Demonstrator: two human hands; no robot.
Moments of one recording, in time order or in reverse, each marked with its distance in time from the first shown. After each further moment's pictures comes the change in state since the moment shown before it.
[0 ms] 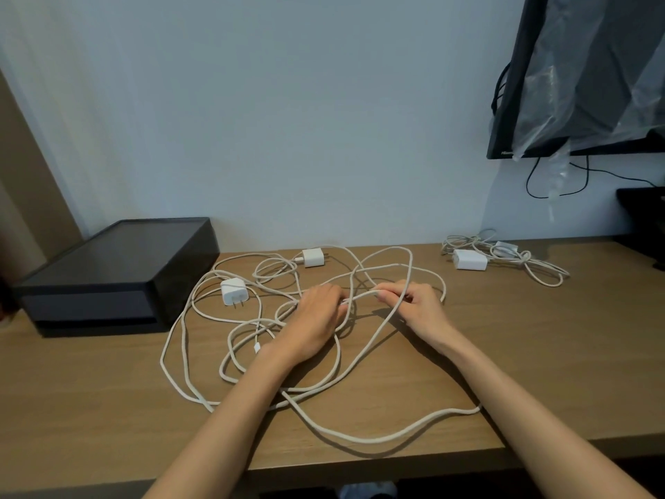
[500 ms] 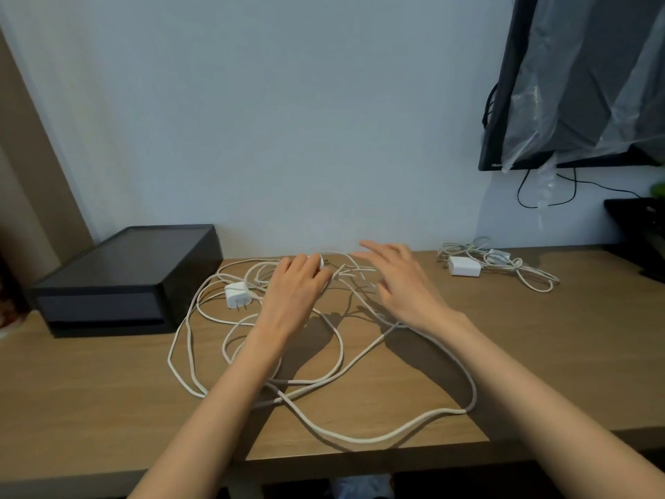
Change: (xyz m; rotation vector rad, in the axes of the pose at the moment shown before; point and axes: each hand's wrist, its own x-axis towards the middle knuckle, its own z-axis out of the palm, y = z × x) left_hand -0.001 0.002 -0.044 0.710 0.443 0.210; right_hand 0.006 -0.059 -0.009 -0.704 -0.054 -0.326
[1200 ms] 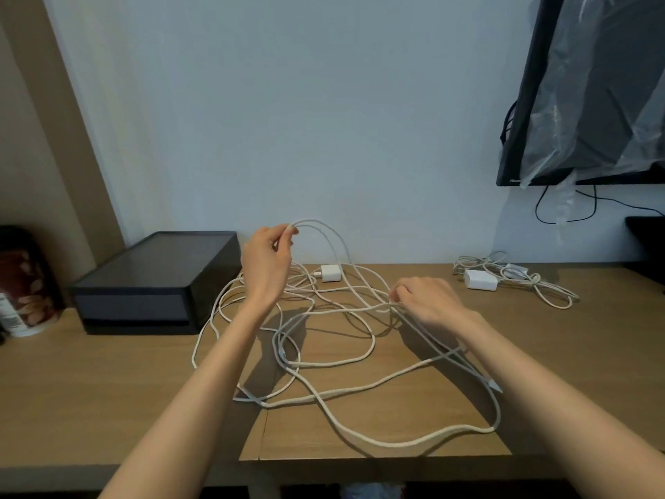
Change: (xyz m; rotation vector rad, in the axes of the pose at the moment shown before) left_hand 0.018 -0.053 -0.030 -0.791 0.240 -0.840; right_hand 0.014 0.014 0.003 -0.136 -0.271 0.255
